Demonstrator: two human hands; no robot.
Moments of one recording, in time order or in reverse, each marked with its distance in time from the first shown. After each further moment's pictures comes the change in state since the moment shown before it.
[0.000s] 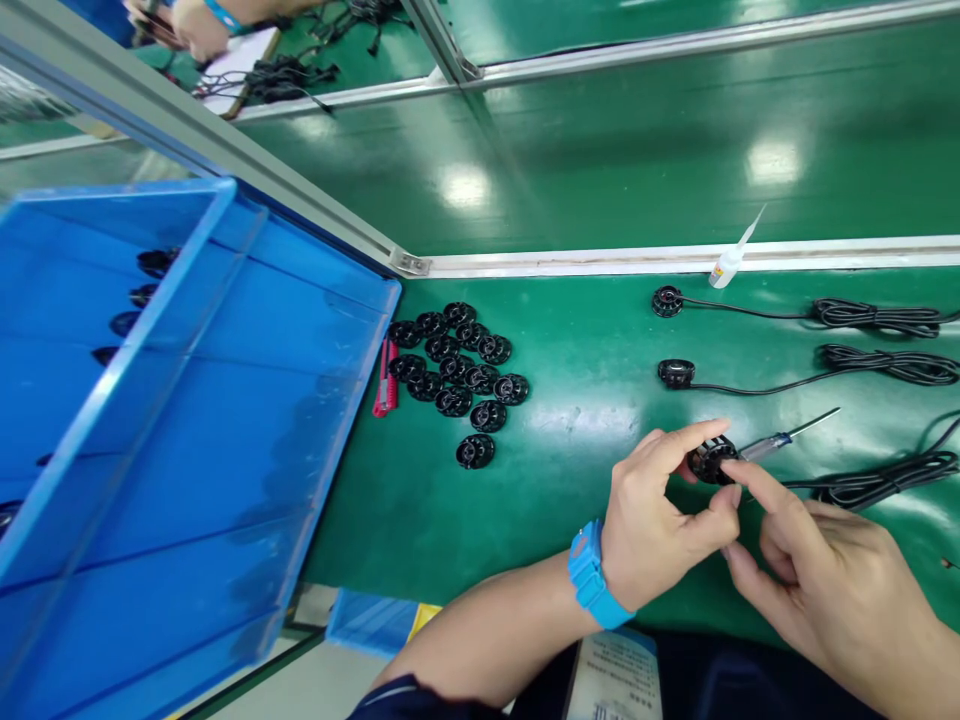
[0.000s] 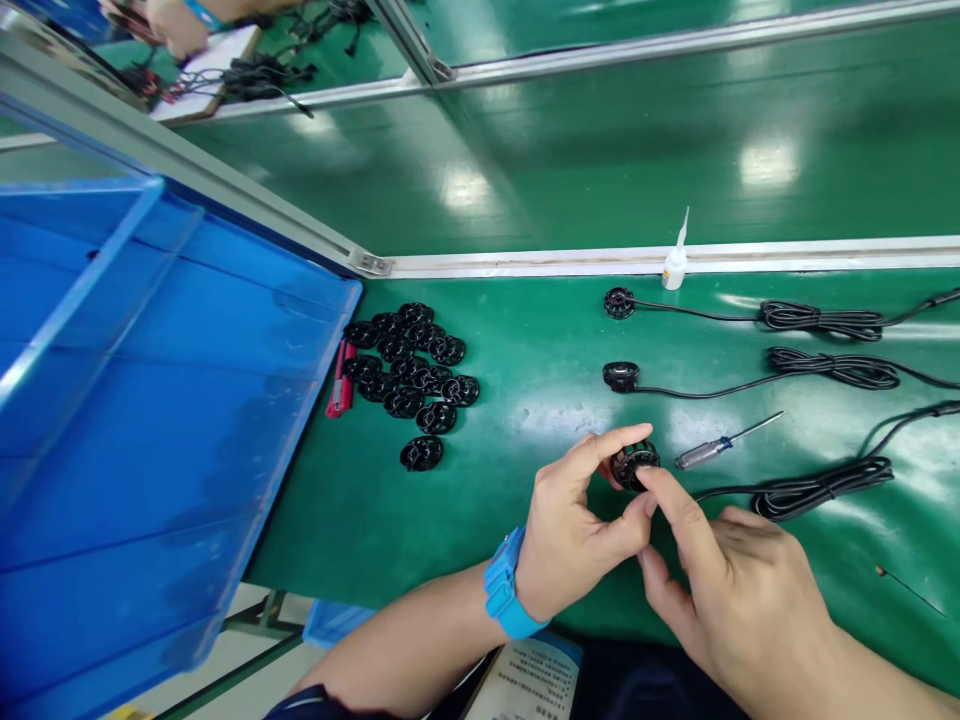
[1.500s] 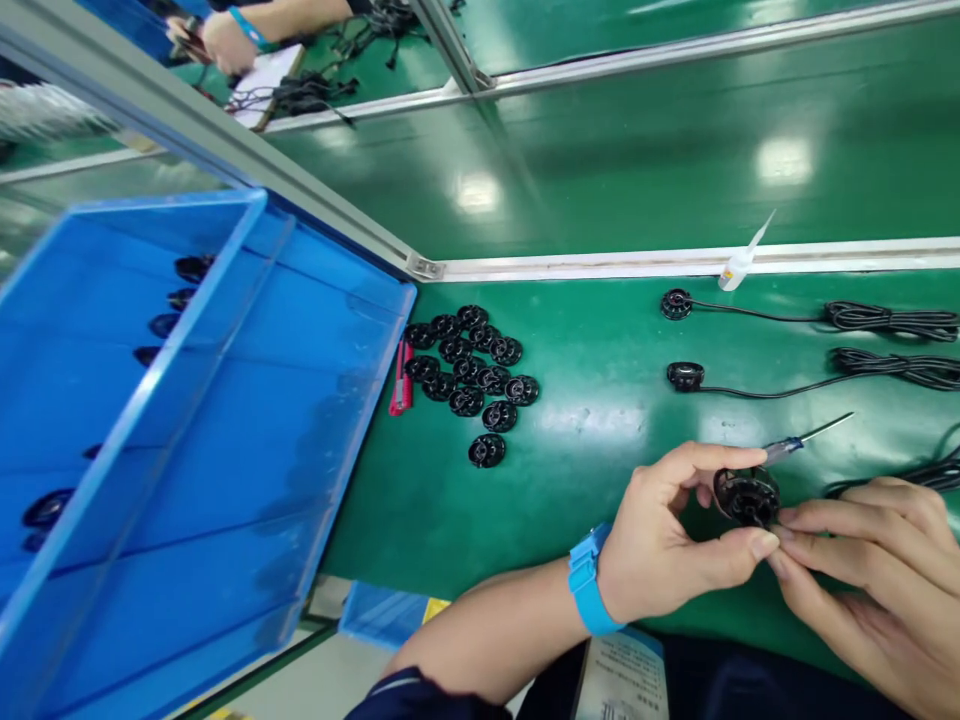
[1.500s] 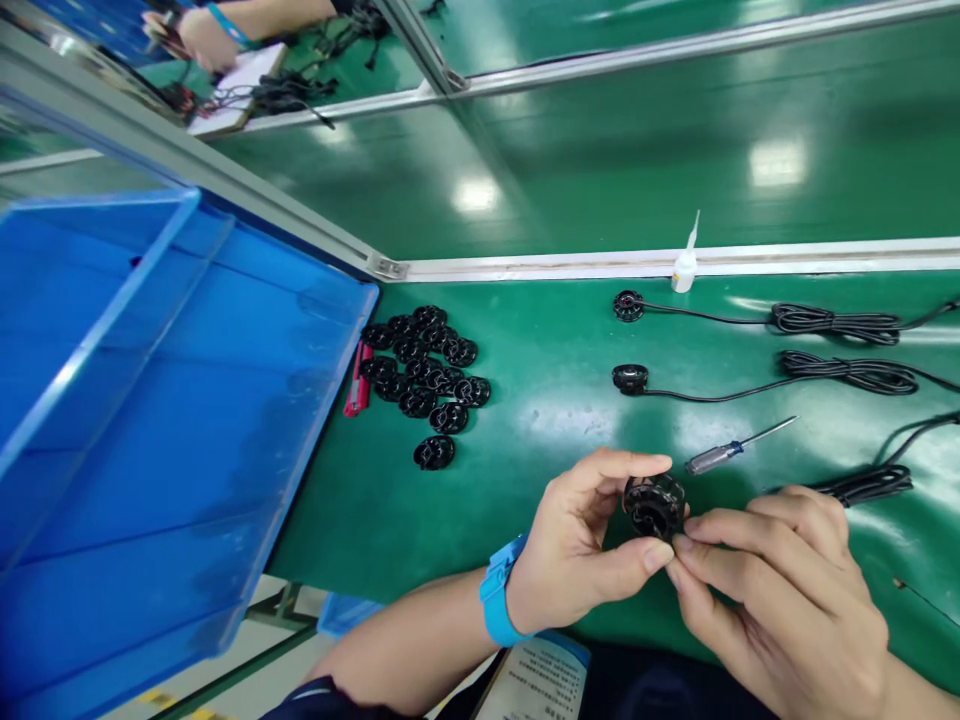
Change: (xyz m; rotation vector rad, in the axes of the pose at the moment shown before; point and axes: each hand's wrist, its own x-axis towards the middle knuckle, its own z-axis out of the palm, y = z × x) left_hand -0.006 0.001 -0.005 -0.499 -0.231 -0.164; right_hand 0.001 0.012 -0.017 0.186 0.183 -0.027
